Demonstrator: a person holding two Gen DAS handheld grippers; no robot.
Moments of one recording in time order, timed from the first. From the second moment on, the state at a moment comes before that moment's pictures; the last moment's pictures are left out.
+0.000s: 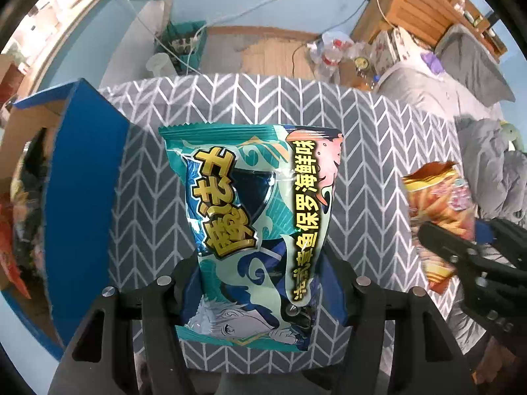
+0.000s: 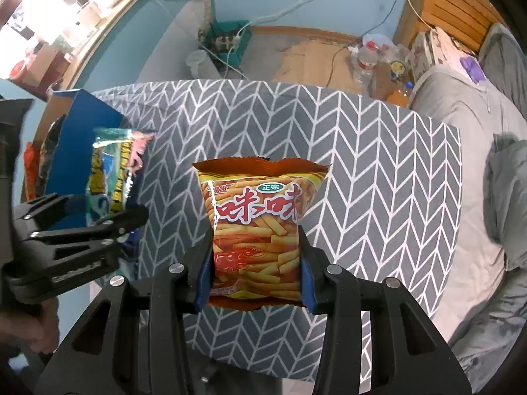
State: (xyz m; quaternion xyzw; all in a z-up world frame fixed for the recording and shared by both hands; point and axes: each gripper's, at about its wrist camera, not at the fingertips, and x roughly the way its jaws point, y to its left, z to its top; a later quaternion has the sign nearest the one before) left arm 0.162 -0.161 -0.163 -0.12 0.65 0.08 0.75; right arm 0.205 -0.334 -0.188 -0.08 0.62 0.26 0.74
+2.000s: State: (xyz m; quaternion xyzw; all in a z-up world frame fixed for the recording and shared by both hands) left arm 0.112 0.146 -0.133 -0.19 0.62 0.13 0.75; right arm 0.142 -0.024 -0.133 -0.13 0.59 0.37 0.71
